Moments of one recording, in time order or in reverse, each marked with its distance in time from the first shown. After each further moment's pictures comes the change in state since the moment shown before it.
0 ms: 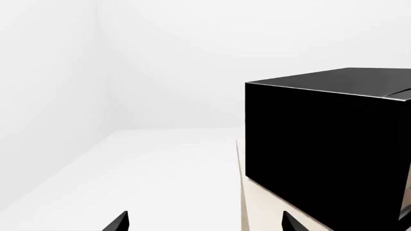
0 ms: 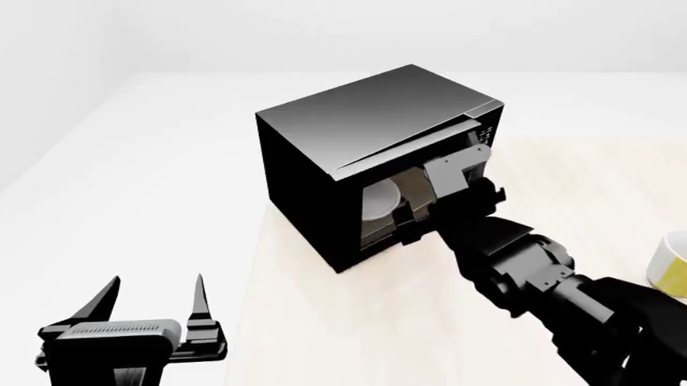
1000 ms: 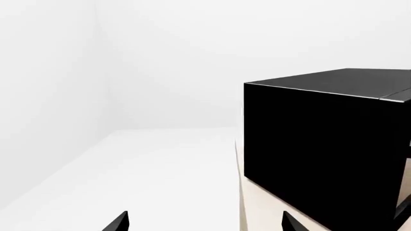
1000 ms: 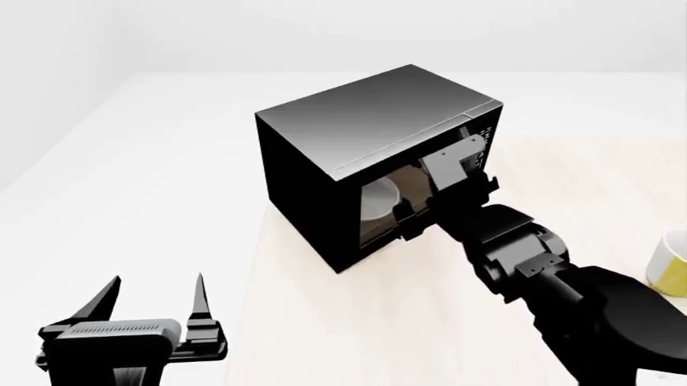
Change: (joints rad) left arm -0.002 -0.008 0.005 0.001 -0.010 0.002 -0.007; right arm 0.030 -0.112 -0.068 0.296 0.004 -0.074 -0.292
